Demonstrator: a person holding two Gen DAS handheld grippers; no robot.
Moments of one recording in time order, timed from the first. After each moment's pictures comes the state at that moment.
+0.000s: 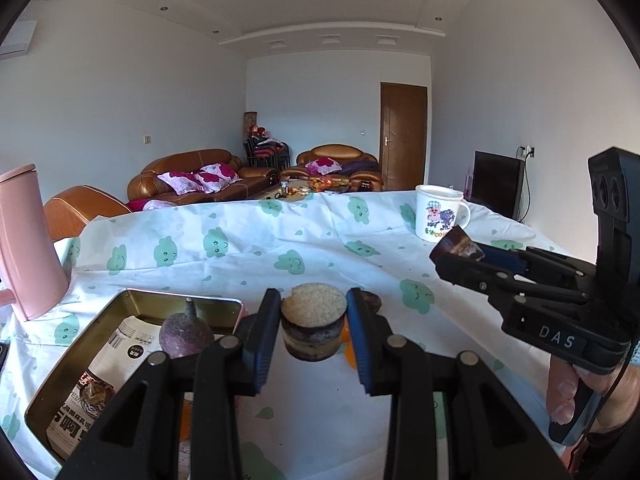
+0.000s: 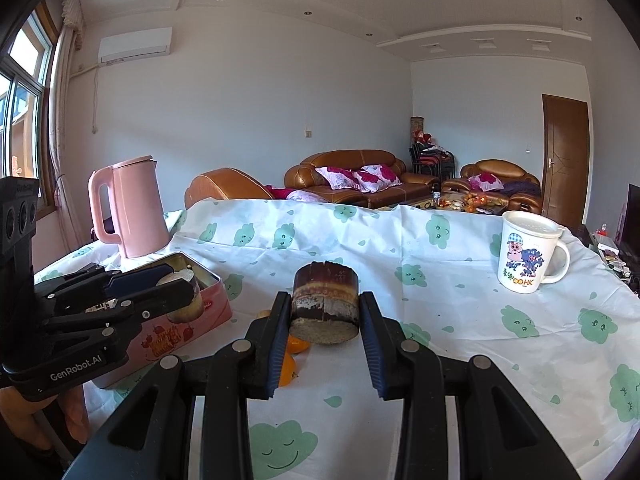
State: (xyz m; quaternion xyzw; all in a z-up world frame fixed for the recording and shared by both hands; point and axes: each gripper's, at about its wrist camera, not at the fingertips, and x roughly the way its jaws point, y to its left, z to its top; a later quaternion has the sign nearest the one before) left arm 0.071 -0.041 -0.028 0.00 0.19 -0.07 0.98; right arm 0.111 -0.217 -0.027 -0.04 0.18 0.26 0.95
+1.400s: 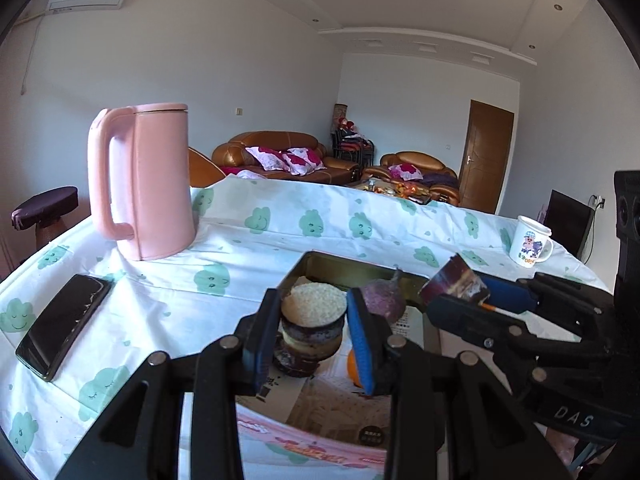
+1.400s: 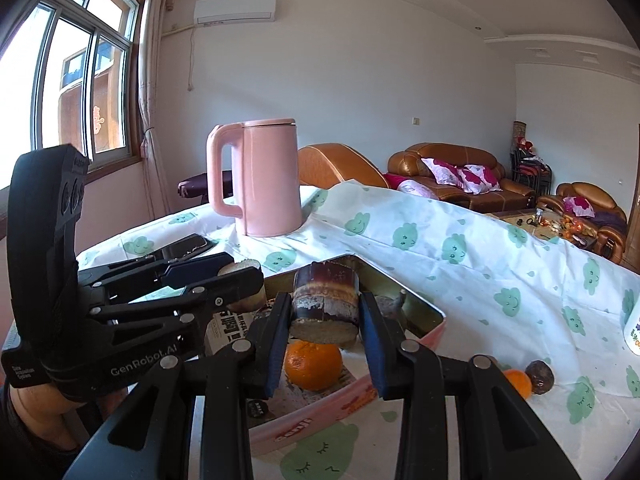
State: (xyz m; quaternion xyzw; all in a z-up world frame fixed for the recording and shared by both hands) left arm 0.013 0.106 -0.031 -0.08 0.21 0.08 0.97; right arm 0.068 -0.034 -0.026 -0.11 0.21 0.43 0.87
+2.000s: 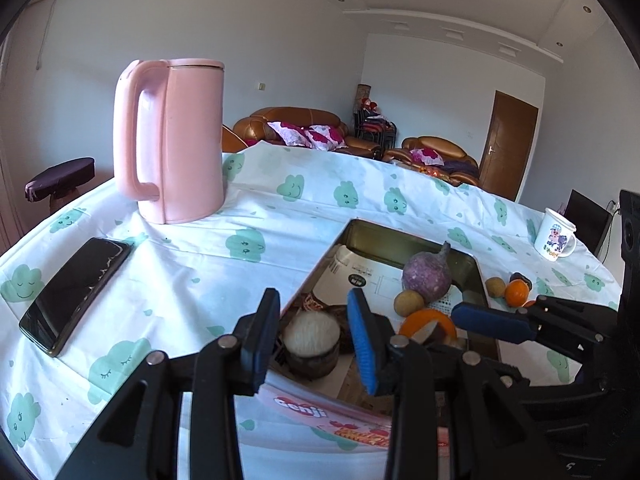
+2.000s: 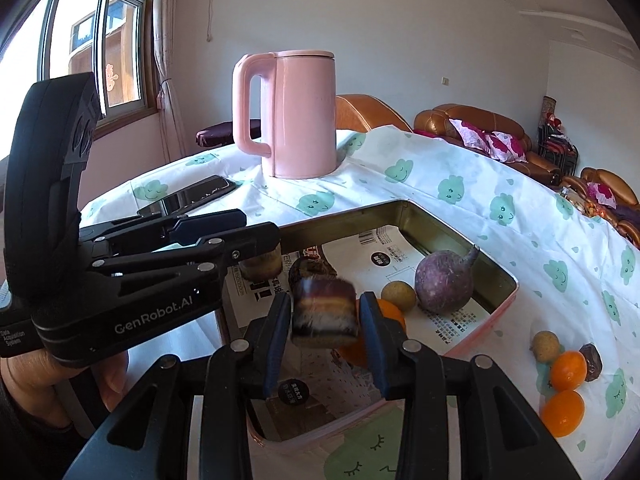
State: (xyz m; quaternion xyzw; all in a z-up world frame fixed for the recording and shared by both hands) left arm 0.015 0.126 -0.053 -0.10 0.24 0.11 0.96; right arm 0.067 -0.006 -0.055 -0.15 0.27 0.45 0.84
